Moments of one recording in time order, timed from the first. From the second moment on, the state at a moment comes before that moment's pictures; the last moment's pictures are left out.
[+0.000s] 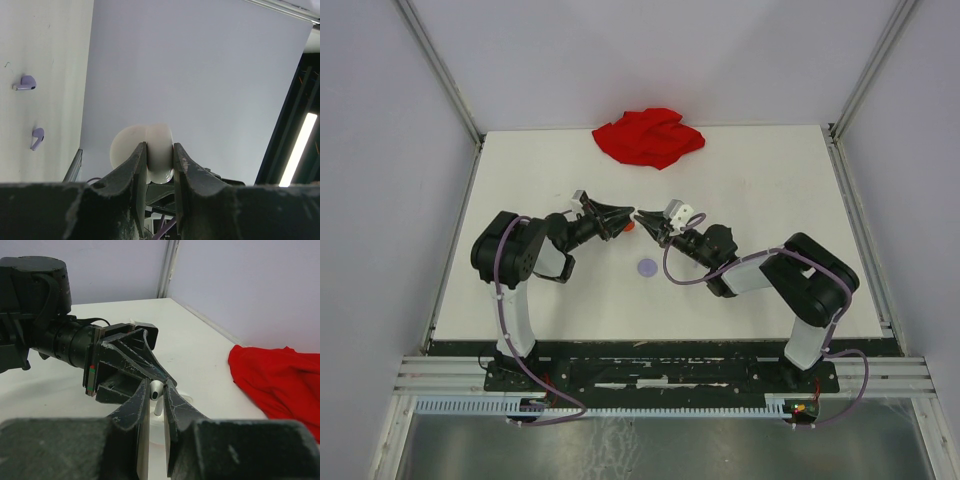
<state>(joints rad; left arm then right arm) -0.27 2.03 0.62 1.53 0.71 -1.89 0.72 1.79 0.65 1.38 -0.29 -0.16</state>
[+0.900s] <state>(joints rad) -0.27 1.99 0.62 1.52 0.71 -1.90 0.72 1.80 0.63 1.41 -0.25 -0.21</state>
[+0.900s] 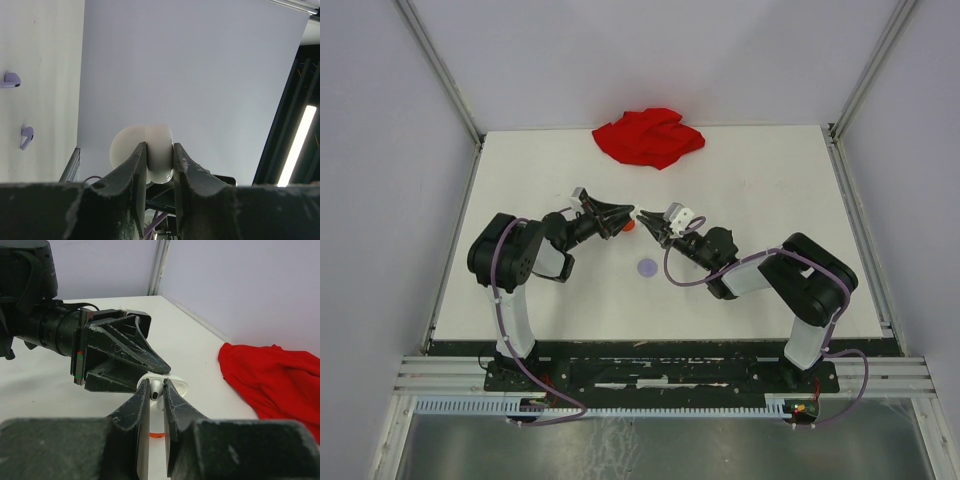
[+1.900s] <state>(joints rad) -0.27 2.01 0.63 1.53 0.68 -1.93 0.72 1.70 0.60 1.39 -0.24 -0.15</state>
